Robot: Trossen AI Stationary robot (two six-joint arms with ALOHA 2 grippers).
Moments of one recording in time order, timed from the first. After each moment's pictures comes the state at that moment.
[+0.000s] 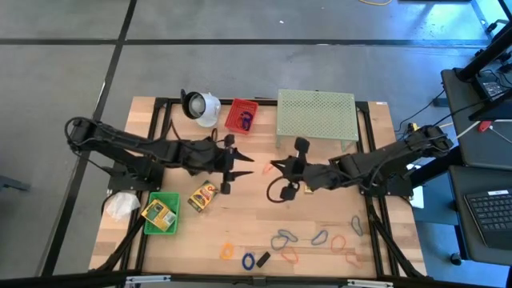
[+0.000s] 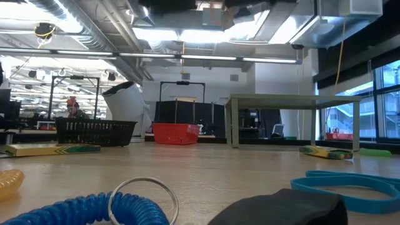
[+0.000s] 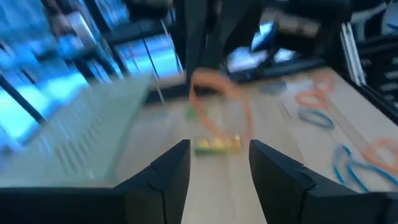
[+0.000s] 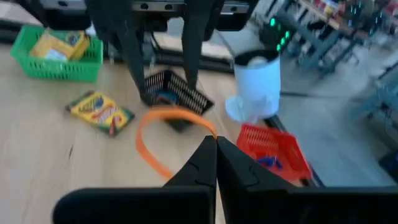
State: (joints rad) left arm -0.13 1.26 0.89 0.08 -0.20 0.19; right arm 0.35 1.42 1.13 -0.21 0.69 -0.02
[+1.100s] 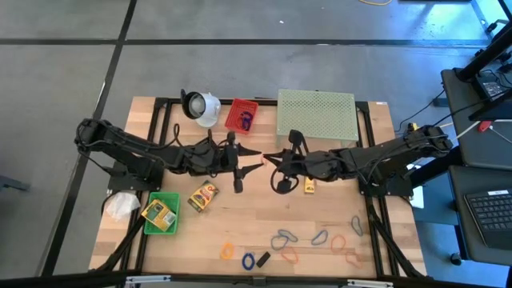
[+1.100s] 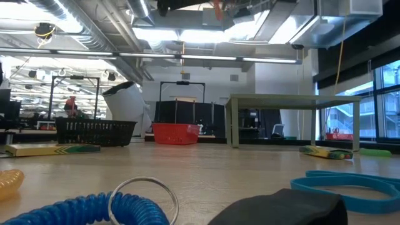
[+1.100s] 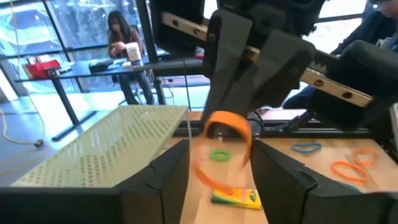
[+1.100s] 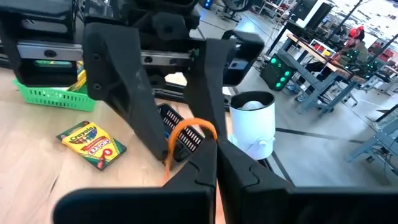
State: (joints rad) left arm -0.17 1.36 0.89 0.37 -0.40 0.06; right arm 0.29 1.42 1.13 -0.02 0.59 -0.23
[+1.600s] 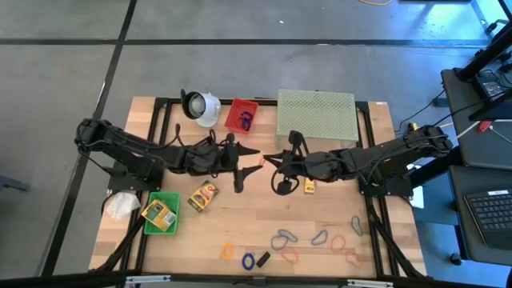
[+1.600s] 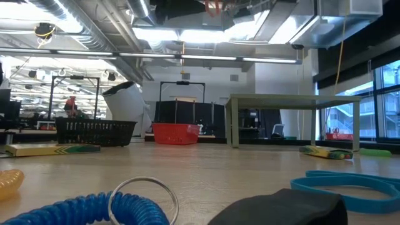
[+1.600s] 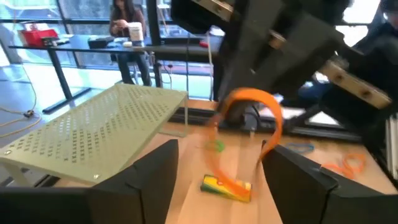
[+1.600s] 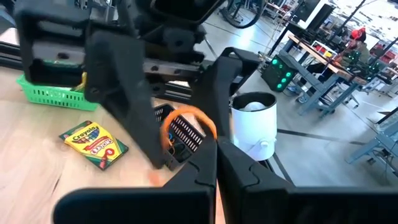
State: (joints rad) left arm -0.16 1.36 0.89 0.33 -0.41 -0.08; right arm 0.29 1.42 1.13 -0.02 0.59 -0.23
